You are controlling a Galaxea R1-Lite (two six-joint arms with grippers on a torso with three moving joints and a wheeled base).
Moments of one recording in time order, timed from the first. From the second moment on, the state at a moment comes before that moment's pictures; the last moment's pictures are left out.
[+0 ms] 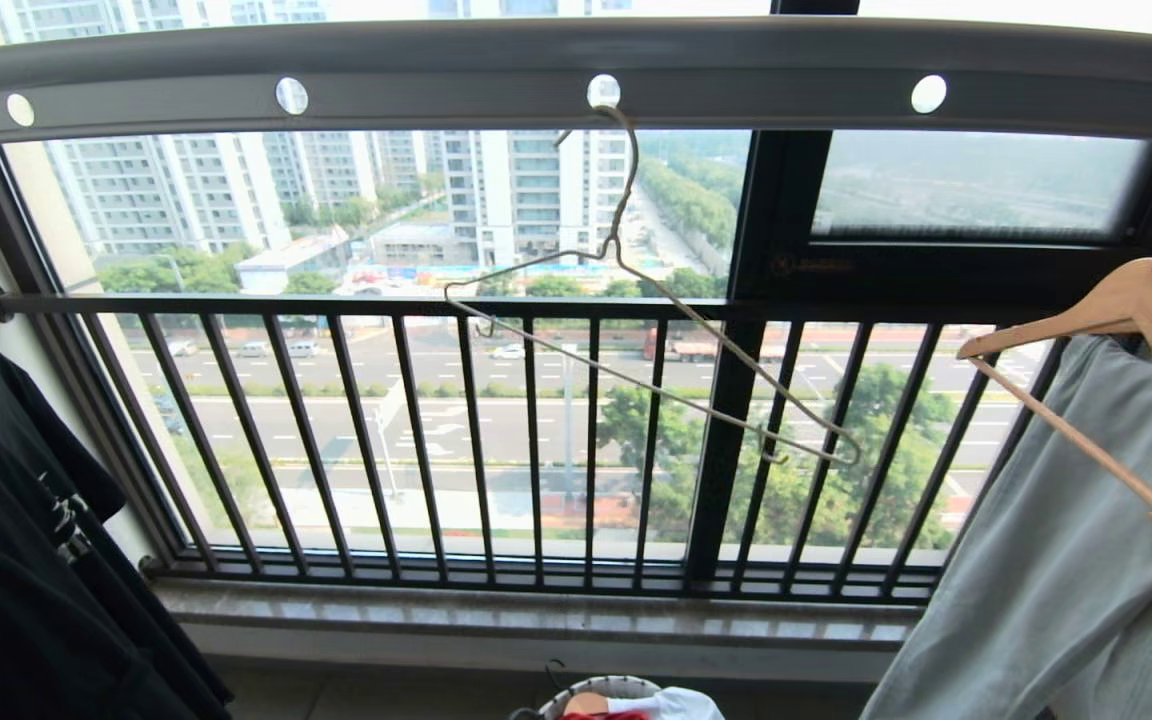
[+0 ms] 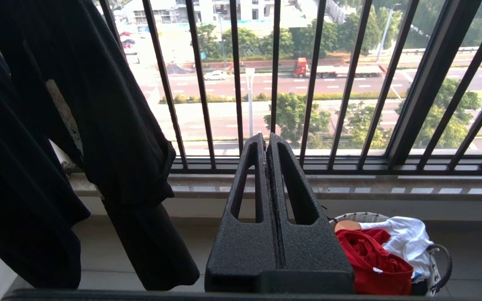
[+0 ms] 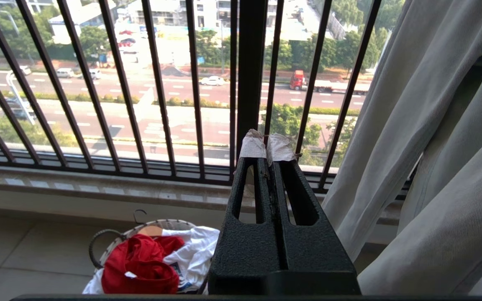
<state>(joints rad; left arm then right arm) -0.01 0.00 0.00 0.01 -0.01 0.02 0.02 0.00 0.00 0.00 0.01 -0.01</state>
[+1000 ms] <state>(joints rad) -0.01 0.00 0.00 0.01 -0.01 0.02 0.01 0.00 0.00 0.00 0.01 -0.01</state>
